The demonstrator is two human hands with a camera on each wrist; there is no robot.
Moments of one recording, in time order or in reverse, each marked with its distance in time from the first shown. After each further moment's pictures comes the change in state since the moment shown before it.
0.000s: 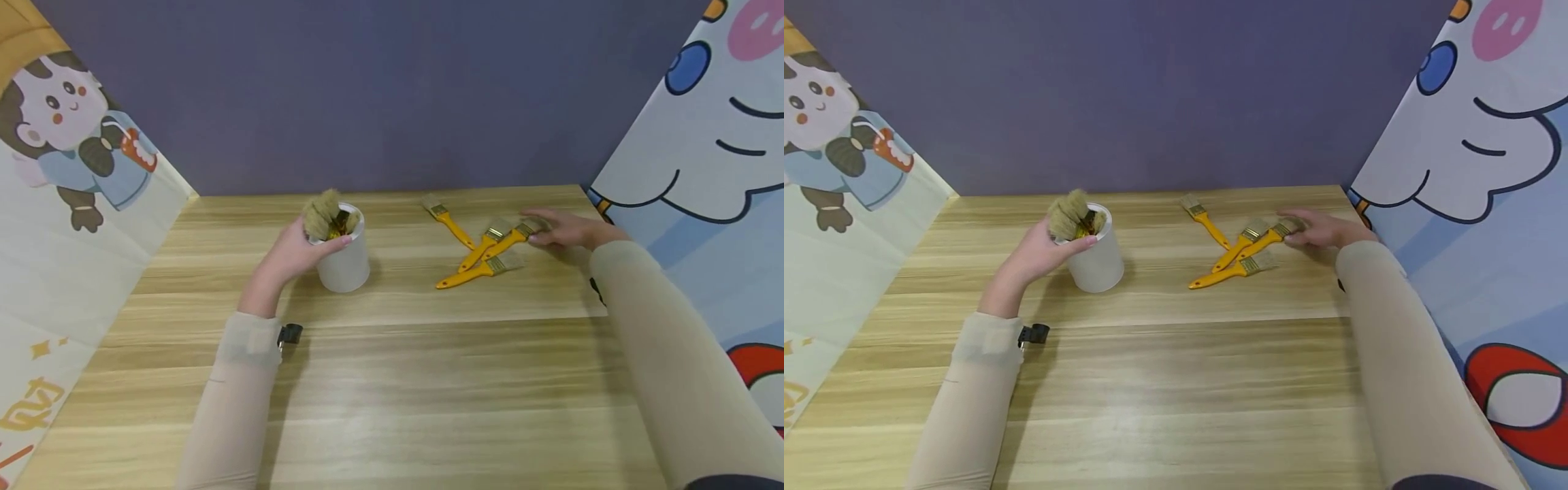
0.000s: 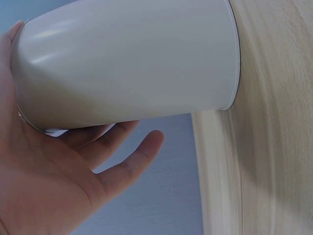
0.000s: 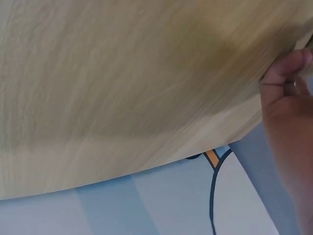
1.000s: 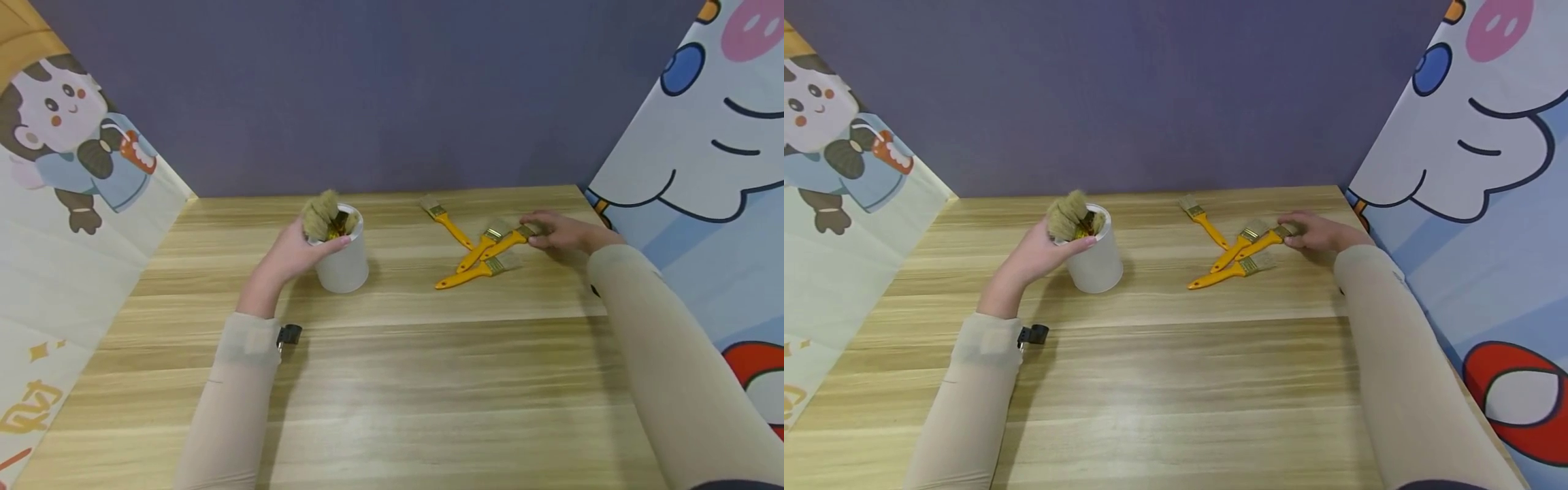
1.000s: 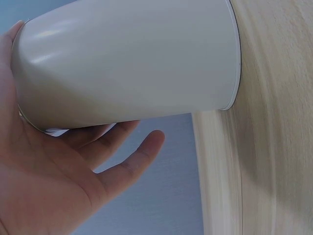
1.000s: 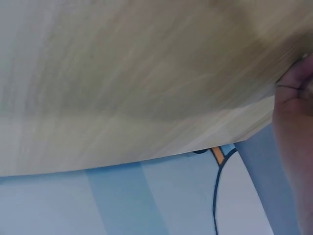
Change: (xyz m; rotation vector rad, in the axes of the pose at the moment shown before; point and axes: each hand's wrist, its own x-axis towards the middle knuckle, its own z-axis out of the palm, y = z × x) left_hand -0.002 0.003 -0.002 -0.002 -0.006 0.002; right_hand -0.001 -0.004 0.005 -0.095 0.035 0.039
